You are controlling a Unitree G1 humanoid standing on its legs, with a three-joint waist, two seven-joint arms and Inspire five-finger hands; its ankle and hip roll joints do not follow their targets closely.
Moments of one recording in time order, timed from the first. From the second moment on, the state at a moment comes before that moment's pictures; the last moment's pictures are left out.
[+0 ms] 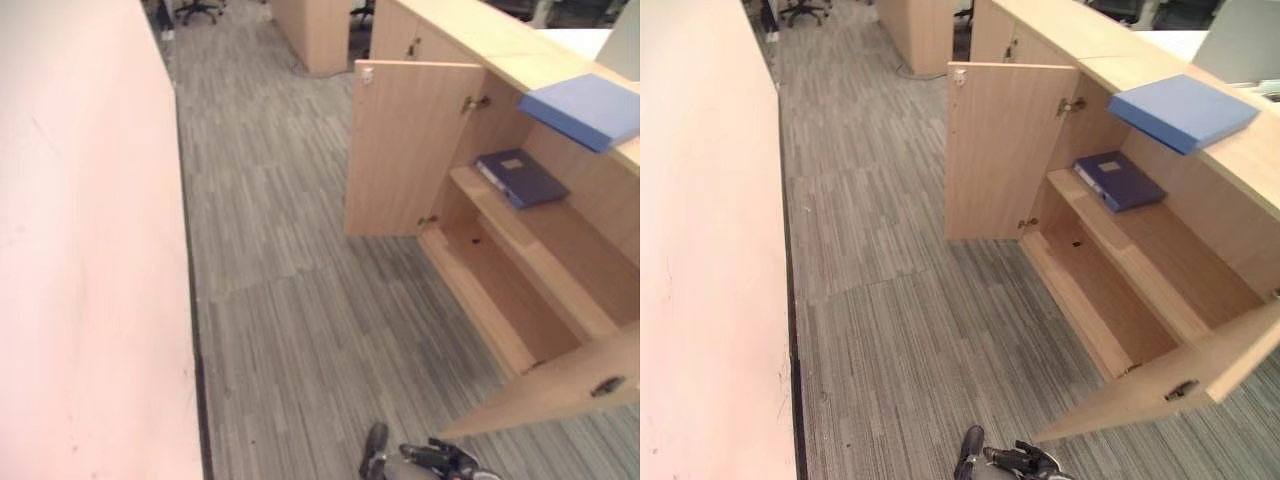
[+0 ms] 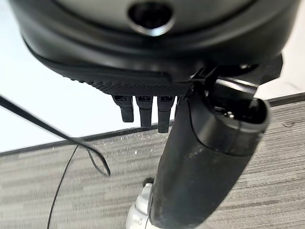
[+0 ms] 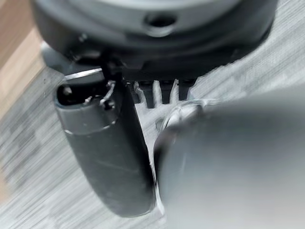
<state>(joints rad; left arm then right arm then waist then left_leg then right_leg) 0.09 0.30 0.04 1.52 -0.14 -0.03 0.00 -0.08 -0.20 0.04 1.31 0.48 0.02 0.10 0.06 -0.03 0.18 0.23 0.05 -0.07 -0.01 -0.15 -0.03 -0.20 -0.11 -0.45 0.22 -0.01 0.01</state>
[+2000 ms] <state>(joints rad) 0.13 0.28 -0.10 1.03 -0.19 0.00 0.05 -0.01 -0.29 0.07 1.22 0.53 0.03 0.03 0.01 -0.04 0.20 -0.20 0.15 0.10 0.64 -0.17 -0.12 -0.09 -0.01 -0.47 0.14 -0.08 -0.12</state>
